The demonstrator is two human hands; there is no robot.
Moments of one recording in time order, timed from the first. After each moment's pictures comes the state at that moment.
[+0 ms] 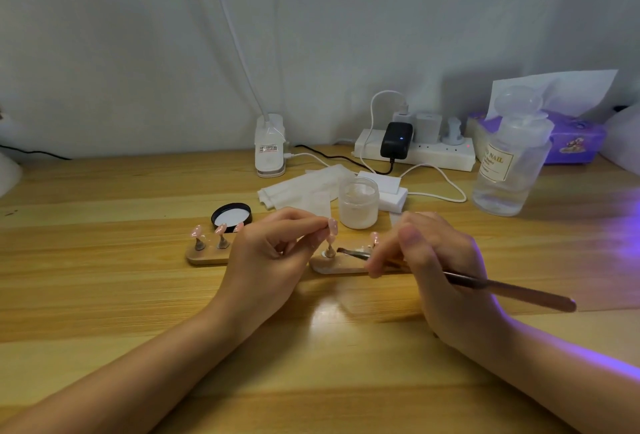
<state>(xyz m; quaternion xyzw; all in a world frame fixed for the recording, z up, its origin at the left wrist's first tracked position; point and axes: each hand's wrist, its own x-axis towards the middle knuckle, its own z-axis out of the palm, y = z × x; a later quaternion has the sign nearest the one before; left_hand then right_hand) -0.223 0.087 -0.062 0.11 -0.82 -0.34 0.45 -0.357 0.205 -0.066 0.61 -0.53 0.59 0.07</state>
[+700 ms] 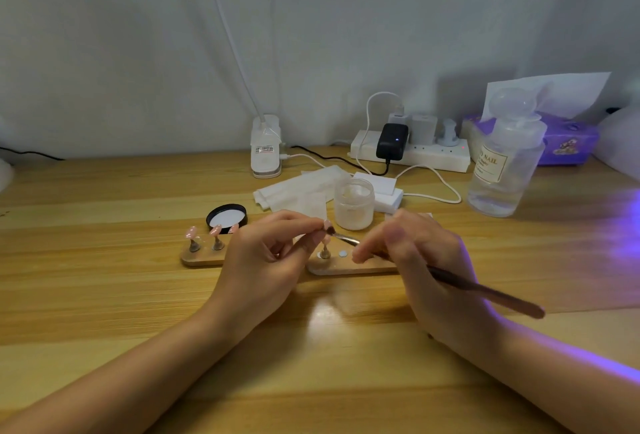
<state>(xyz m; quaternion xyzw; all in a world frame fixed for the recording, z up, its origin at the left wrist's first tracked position) -0.224 0.092 -0.059 0.13 -0.81 -0.36 0.44 -0.357 0.203 -0.063 0.61 -0.54 0.58 0.05</state>
